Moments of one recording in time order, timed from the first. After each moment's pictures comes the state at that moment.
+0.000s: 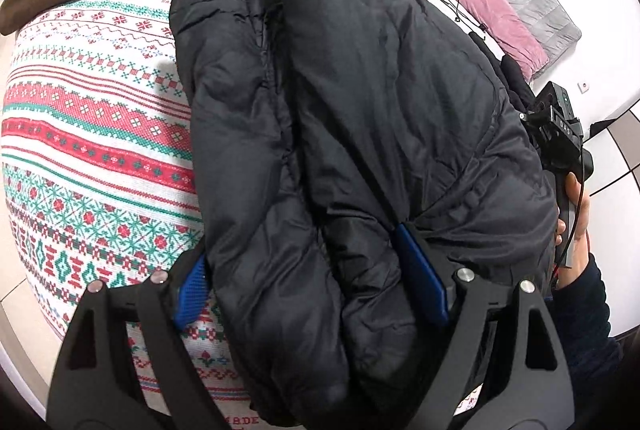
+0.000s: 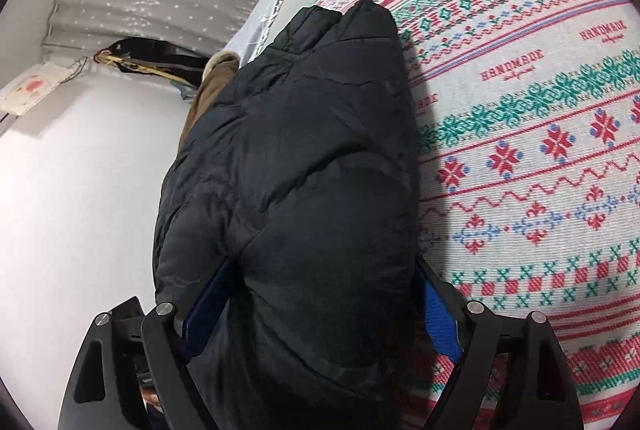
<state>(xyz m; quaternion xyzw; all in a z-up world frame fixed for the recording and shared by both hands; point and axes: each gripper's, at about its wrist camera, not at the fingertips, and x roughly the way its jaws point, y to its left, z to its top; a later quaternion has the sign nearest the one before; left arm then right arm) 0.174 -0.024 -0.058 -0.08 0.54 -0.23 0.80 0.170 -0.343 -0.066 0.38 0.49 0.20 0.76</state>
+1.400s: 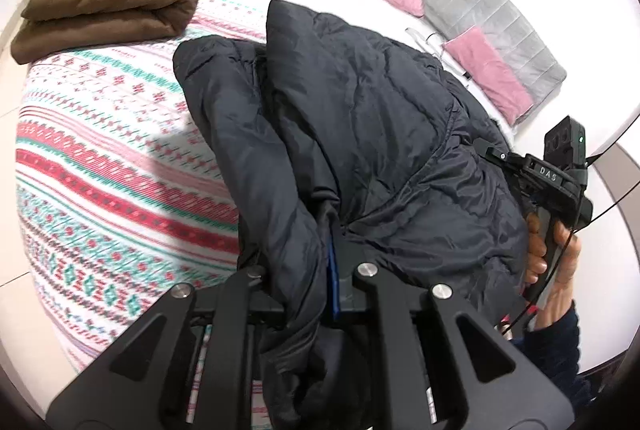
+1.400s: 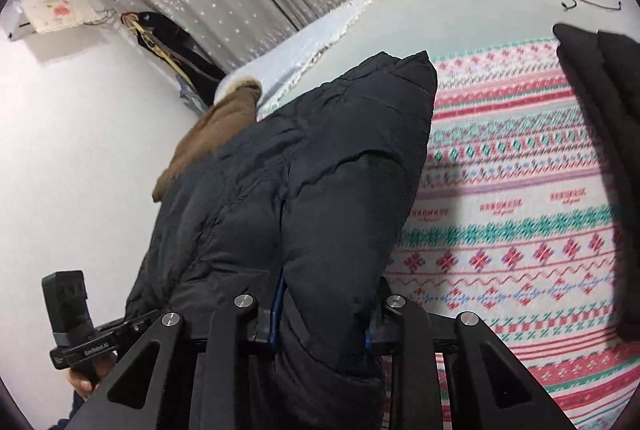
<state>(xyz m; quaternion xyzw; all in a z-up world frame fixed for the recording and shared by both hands) 0.160 -0.015 -0.002 -0.13 0.47 -0.23 0.84 0.195 -0.319 0.014 0.24 0.40 0.16 0.87</state>
